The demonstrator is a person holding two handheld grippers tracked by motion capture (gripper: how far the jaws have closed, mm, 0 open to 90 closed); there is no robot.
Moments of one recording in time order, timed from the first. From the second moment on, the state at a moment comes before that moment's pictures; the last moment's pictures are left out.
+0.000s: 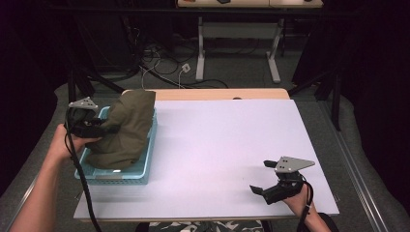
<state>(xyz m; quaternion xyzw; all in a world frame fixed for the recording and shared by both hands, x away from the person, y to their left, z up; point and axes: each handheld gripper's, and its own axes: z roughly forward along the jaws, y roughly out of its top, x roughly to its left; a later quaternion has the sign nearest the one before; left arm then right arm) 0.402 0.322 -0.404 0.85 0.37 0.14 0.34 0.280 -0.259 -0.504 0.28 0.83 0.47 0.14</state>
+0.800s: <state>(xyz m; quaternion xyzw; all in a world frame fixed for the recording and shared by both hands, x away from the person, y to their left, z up) 0.408 0.311 -0.377 0.88 0.32 0.15 0.33 0.280 -0.260 -0.504 0.28 0.83 0.47 0.14</state>
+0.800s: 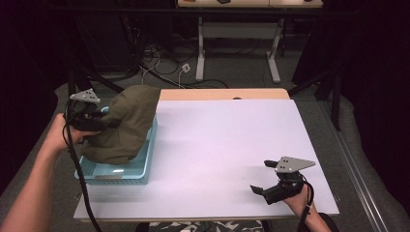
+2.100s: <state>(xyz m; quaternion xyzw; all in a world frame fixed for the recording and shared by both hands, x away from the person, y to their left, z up) 0.413 0.265 -0.332 0.92 0.24 0.16 0.28 0.282 -0.260 -0.505 0.29 0.83 0.46 0.14</state>
